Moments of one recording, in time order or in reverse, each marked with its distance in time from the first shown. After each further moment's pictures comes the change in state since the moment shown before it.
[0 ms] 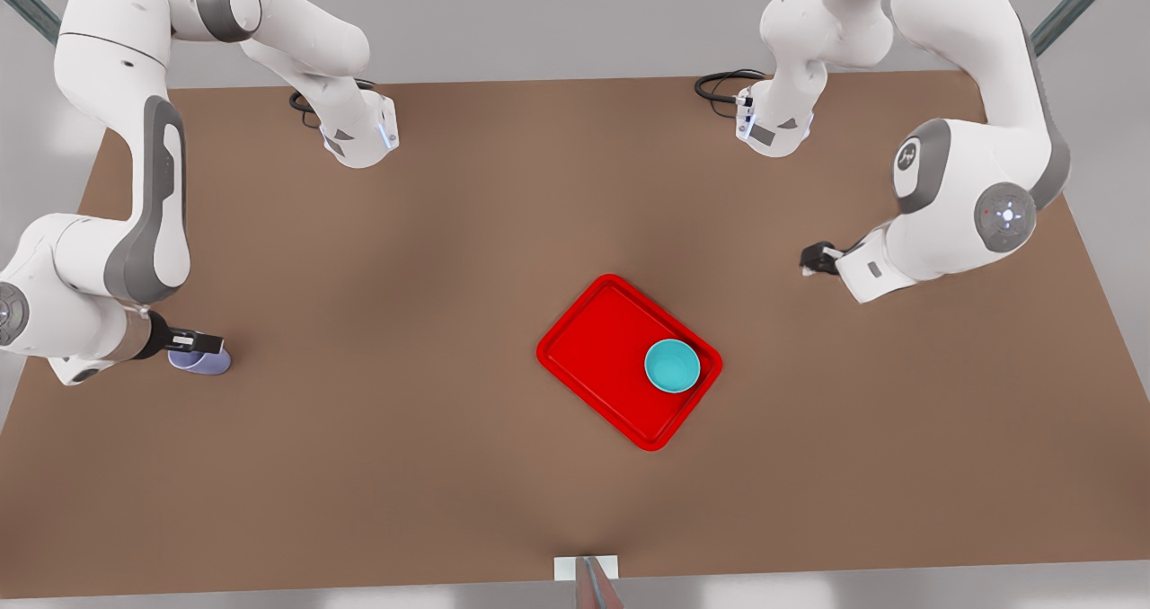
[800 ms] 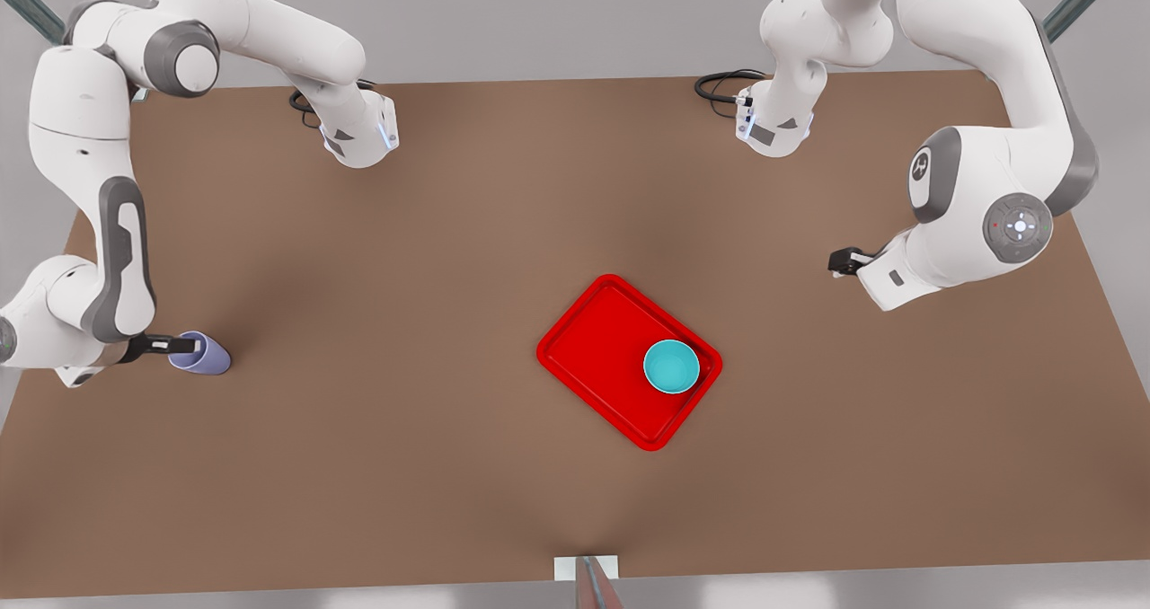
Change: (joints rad) left arm 0.021 0.028 0.018 0.040 0.092 -0.024 0.005; right arm -0.281 0.253 -0.006 -0.101 0.002 0.252 -0.327
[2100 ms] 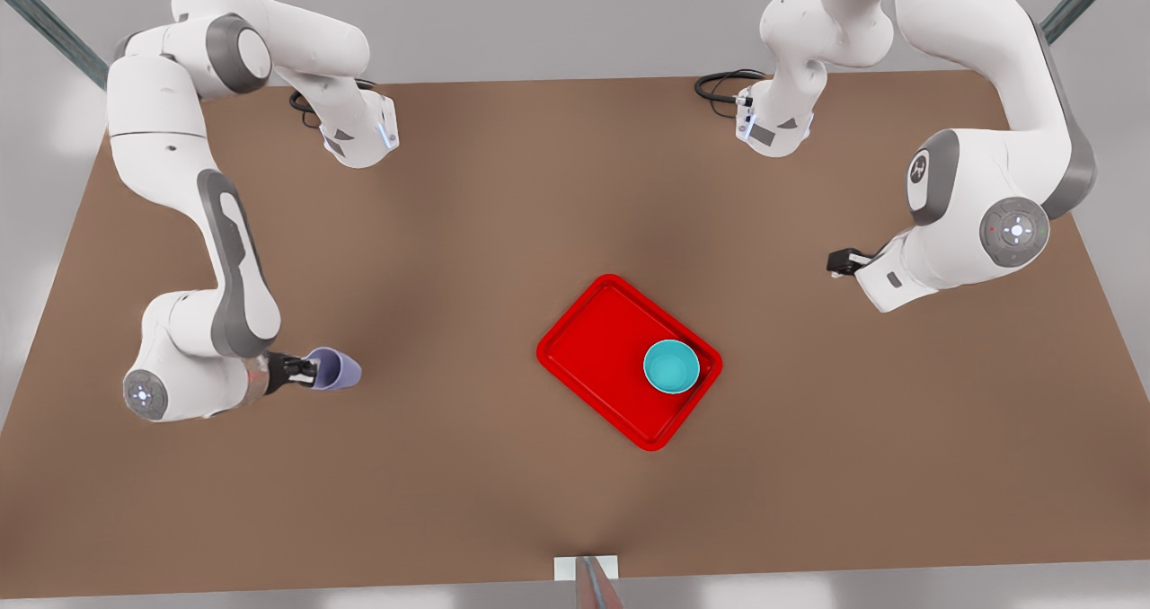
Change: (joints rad) left arm 0.000 0.008 -0.002 0.005 0.001 -0.009 -0.005; right arm 0.265 0.015 0.246 0.178 0.096 -0.259 0.714
